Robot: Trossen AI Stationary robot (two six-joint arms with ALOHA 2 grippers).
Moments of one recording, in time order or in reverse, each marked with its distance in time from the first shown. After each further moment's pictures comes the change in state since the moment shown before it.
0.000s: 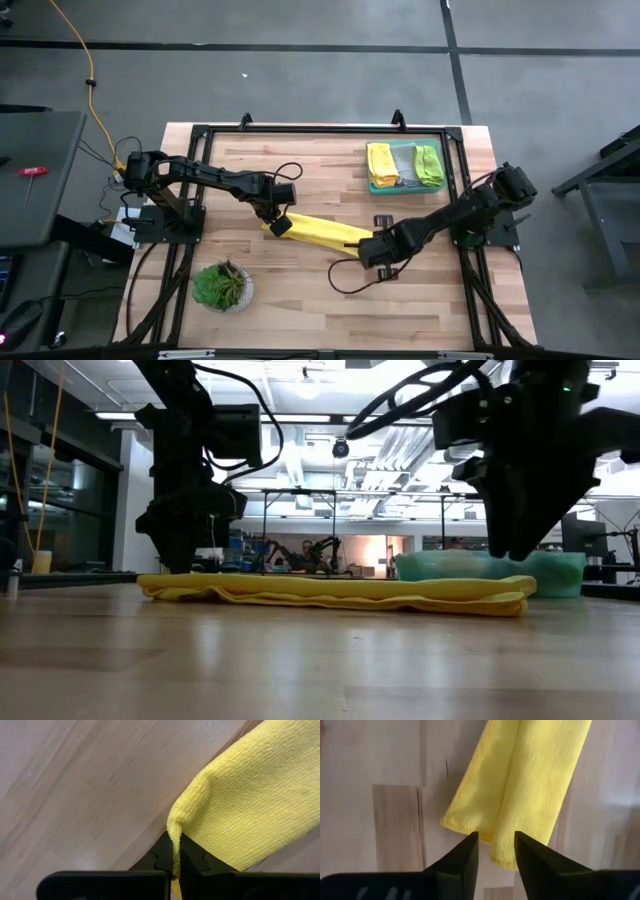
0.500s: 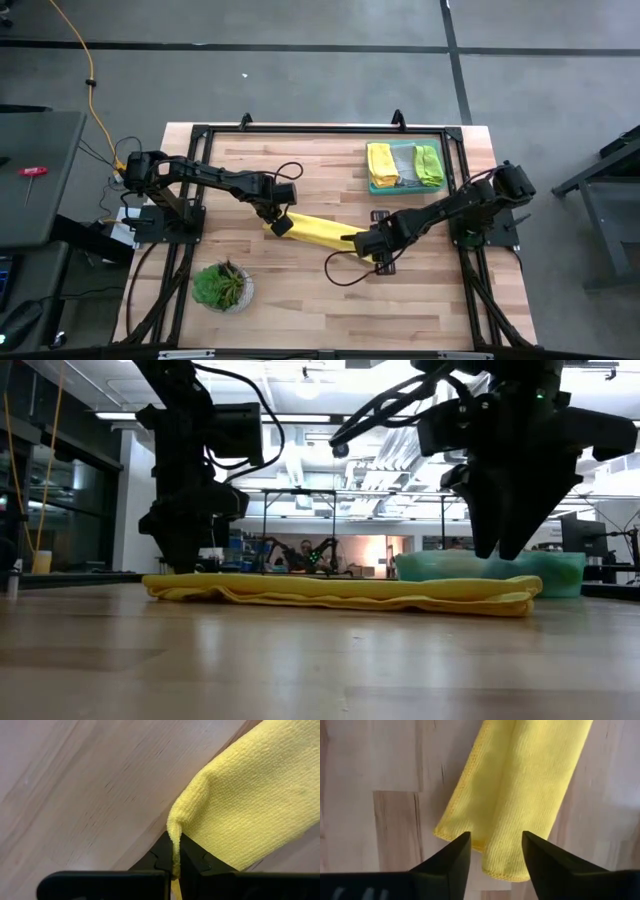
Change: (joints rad) left arm 0.000 0.000 0.000 0.022 0.000 0.006; right arm -0.075 0.000 0.010 0.008 -0.088 -0.066
